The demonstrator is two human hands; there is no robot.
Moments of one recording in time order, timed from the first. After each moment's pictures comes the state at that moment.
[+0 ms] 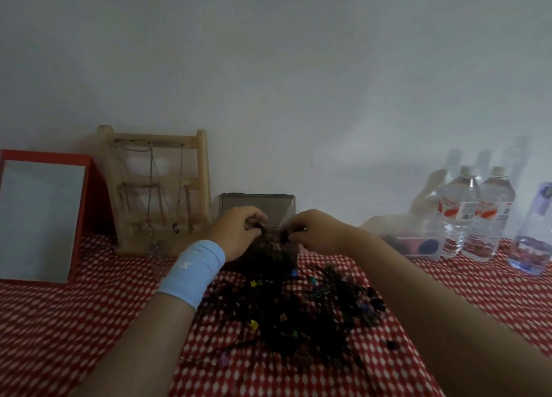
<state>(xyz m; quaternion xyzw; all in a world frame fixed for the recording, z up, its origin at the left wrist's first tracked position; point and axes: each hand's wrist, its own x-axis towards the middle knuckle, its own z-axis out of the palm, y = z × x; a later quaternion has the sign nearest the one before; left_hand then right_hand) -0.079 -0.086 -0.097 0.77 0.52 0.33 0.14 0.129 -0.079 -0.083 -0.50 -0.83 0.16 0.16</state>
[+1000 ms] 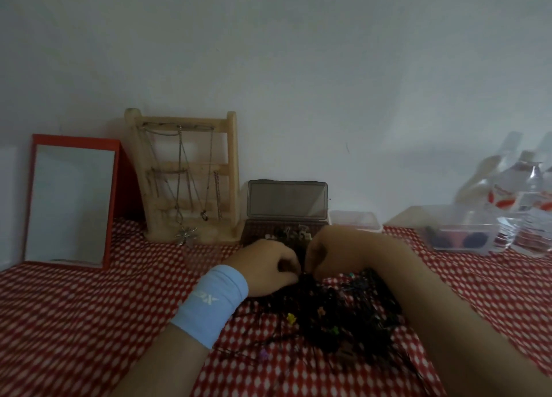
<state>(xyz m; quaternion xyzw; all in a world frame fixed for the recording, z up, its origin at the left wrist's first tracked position) -0.099 -0.113 -0.135 0.85 0.47 0.14 0.18 0.098 -0.085 -0.104 -0.49 -0.86 0.18 -0.01</state>
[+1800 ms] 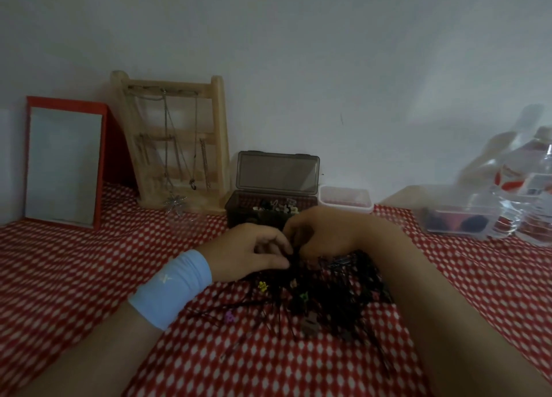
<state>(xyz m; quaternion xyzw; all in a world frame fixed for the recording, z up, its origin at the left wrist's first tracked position) -0.086 -0.137 -0.152 0.81 0.44 0.24 0.32 0.116 -0.101 -0.105 -0.43 -0.86 0.26 0.00</state>
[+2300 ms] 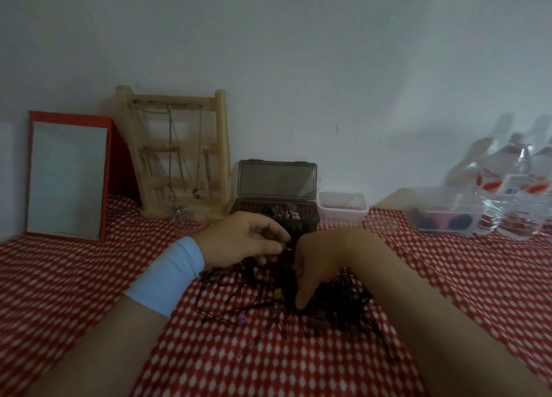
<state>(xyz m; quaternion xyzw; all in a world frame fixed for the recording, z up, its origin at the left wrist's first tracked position) -0.104 -0.145 -0.116 0.76 0.44 0.25 0.40 0.087 -0.125 -0.105 -0.48 -0.82 0.24 -0.20</state>
